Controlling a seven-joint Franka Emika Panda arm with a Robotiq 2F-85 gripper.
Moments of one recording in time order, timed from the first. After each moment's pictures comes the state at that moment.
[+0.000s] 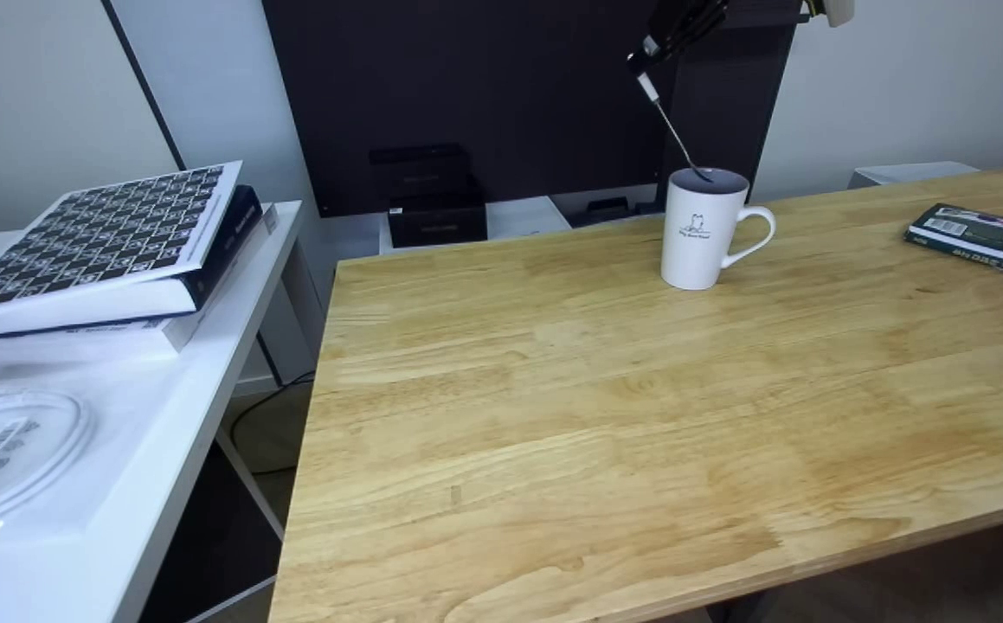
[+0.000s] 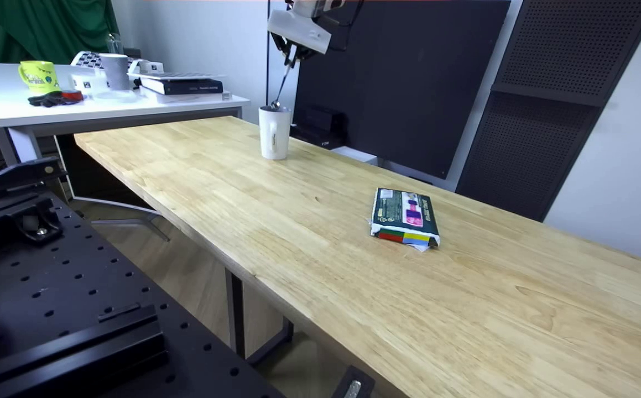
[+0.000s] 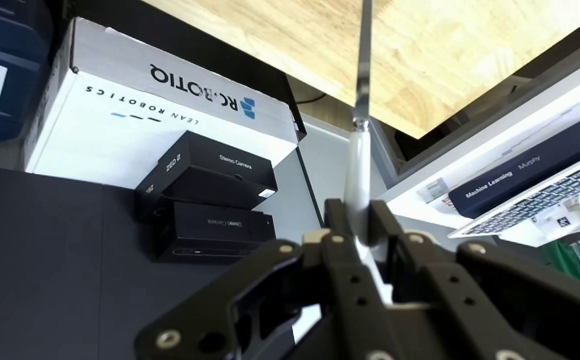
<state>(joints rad) -0.26 0.76 0.66 -1.74 0.39 2.95 -0.78</state>
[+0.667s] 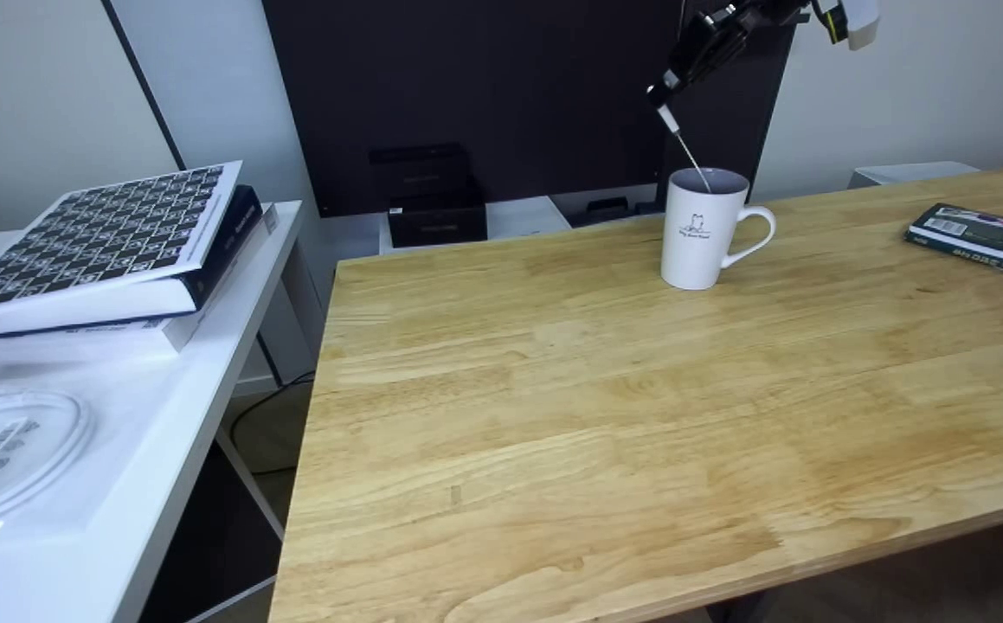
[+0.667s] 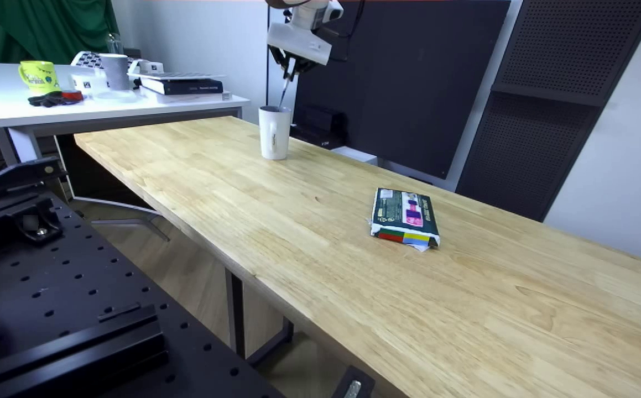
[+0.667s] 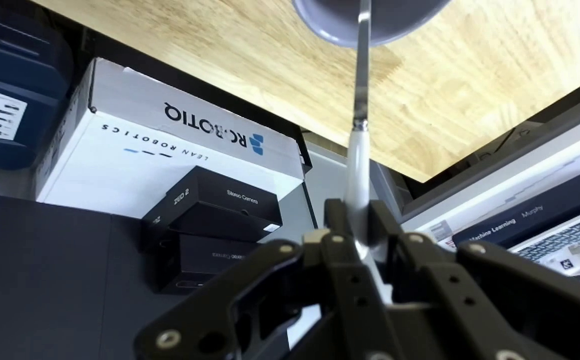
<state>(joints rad) -0.30 0.77 0.66 -1.82 0.31 2.98 -0.76</state>
